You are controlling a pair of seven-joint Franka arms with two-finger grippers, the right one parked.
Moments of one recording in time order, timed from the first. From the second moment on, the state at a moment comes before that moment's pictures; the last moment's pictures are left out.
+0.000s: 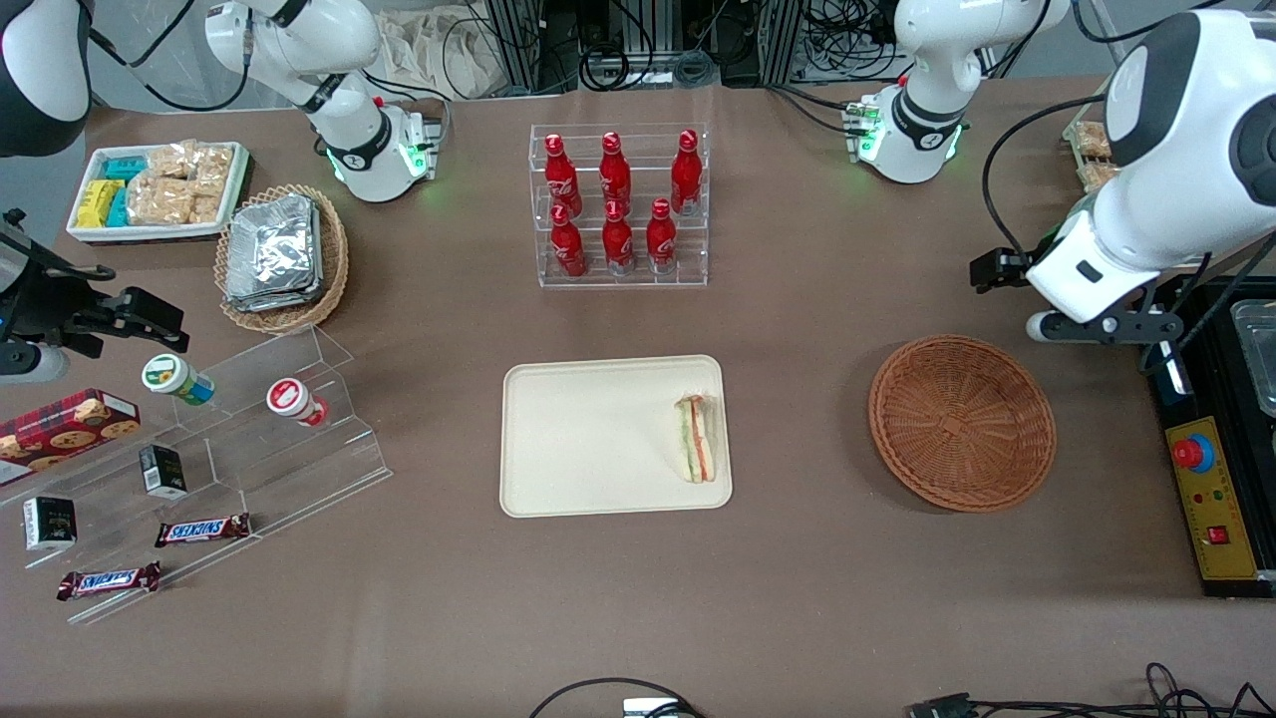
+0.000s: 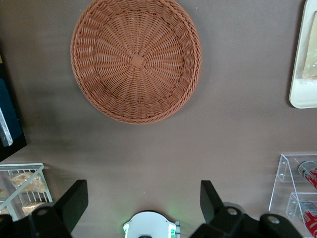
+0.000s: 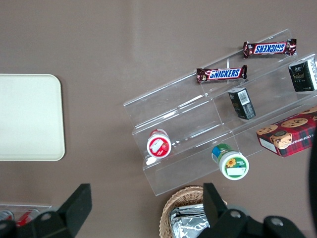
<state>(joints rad) 0.17 -0.01 -0.34 -1.75 0.03 1.52 -0.12</state>
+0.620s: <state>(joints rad) 0.01 -0.03 -0.15 -1.76 0.03 1.55 -0.11</state>
